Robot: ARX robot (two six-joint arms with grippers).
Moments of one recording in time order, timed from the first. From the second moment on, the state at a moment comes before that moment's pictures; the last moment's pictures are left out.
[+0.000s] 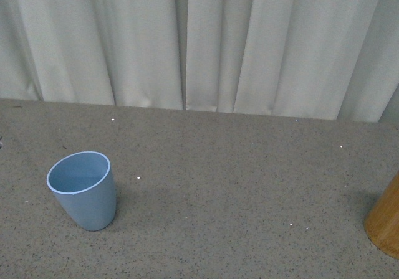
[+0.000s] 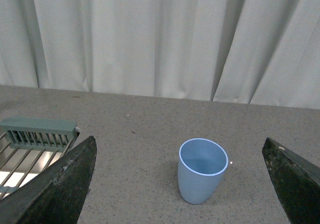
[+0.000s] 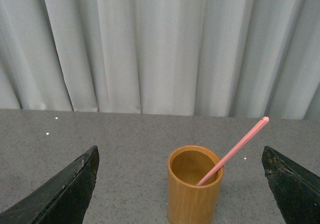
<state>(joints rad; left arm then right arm) 0.00 0.00 0.02 0.00 0.00 0.00 0.00 0.00 0.00 0.00 0.00 0.00</state>
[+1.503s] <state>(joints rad) 0.00 0.00 0.02 0.00 0.00 0.00 0.00 0.00 0.00 0.00 0.00 0.00</state>
